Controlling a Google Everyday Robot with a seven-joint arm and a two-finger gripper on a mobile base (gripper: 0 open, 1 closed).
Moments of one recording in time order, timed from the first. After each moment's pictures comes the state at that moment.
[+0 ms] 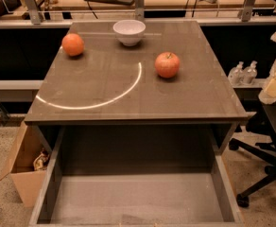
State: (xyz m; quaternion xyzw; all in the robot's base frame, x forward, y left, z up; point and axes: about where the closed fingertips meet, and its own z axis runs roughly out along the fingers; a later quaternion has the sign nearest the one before) arm 0.500 -0.287 0.969 -0.51 0.84 0.00 0.19
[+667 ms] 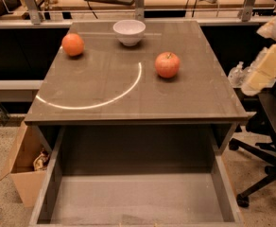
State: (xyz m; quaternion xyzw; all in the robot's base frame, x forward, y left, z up) arm 0.521 -0.262 0.973 -0.51 0.83 0.01 0.23
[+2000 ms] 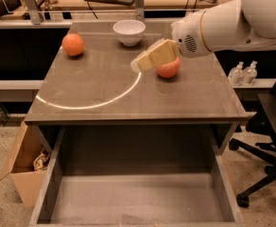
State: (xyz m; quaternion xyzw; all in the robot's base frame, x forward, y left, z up) arm 0.593 -0.042 0.976 -0.42 0.75 0.20 0.47
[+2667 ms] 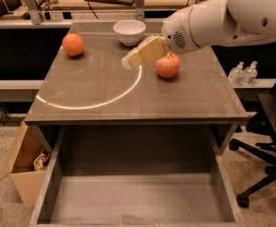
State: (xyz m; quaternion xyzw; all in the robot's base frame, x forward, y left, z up) arm 0.603 -0.025 0.979 -0.43 0.75 0.20 0.47
